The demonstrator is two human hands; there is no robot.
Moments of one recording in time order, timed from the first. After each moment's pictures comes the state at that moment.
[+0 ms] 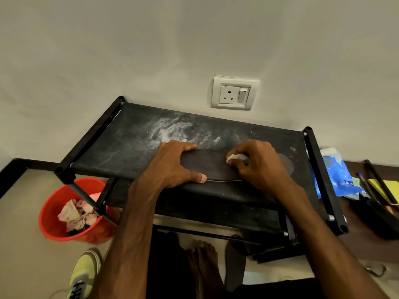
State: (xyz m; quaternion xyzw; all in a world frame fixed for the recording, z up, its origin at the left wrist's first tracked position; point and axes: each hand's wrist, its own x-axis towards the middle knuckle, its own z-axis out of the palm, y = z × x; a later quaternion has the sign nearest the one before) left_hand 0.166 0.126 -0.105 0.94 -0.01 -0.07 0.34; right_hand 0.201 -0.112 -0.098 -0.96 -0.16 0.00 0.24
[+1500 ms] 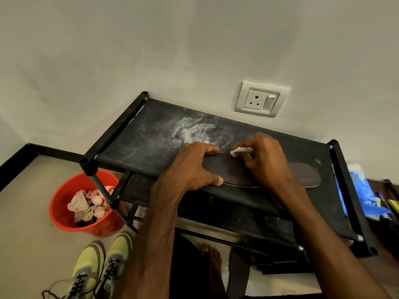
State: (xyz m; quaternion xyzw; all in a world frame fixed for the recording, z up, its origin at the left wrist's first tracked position) left_hand 0.161 0.133 -0.101 0.92 -0.02 -0.05 0.40; right_hand 0.218 -0.066 -0.098 -0.95 -0.21 -0.09 0.21
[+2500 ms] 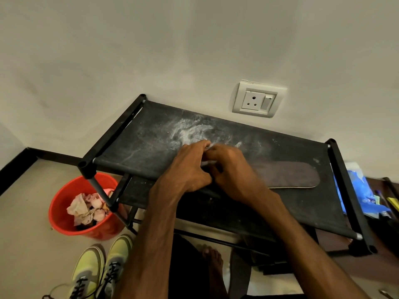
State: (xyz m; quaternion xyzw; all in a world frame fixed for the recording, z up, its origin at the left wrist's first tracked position) left_hand 0.167 0.133 -0.109 0.91 0.00 -0.06 0.42; right_hand 0.189 -0.020 -0.101 -0.88 -0.37 -0.02 0.29
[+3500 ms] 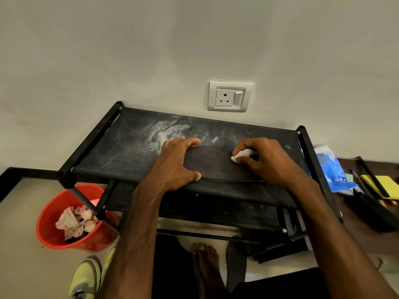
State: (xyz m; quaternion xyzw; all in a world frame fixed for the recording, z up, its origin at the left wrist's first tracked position) left_hand 0.164 0.121 -0.106 0.93 -0.07 0.00 0.36; right_hand 0.207 -0.136 -0.086 -0.94 -0.18 0.04 0.29
